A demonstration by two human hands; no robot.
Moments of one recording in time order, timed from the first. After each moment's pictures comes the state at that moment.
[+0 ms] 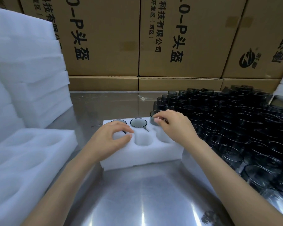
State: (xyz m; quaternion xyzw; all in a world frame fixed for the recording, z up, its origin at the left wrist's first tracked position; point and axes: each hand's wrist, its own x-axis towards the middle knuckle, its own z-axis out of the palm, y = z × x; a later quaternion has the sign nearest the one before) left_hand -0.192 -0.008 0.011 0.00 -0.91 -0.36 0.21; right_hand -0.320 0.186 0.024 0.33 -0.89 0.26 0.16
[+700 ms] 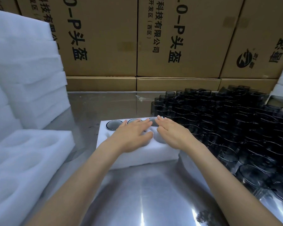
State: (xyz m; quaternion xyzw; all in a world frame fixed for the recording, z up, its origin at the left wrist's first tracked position) left_hand -0.247 0.036 0.015 -0.03 -0.99 -0.14 0.05; right_hand -0.316 0.196 0.021 0.33 -0.93 0.16 -0.02
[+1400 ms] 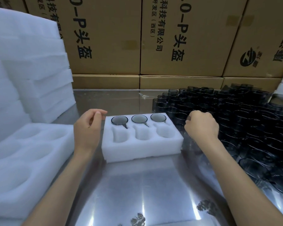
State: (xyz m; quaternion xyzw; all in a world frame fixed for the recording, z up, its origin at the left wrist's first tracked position) left_hand -0.178 -0.017 0.009 0.15 -0.75 -0.45 0.47; right_hand -0.313 0.230 0.034 0.07 -0.97 0.14 0.18
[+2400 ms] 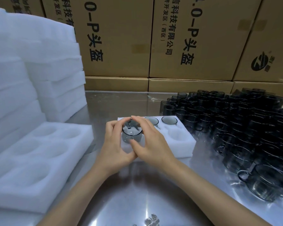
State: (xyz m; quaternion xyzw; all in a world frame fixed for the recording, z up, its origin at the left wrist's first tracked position) left_hand -0.151 0.010 -0.012 -0.01 -0.84 -0.40 0.36; right_hand -0.223 0.126 0.001 0.45 -0.77 0.43 0.10
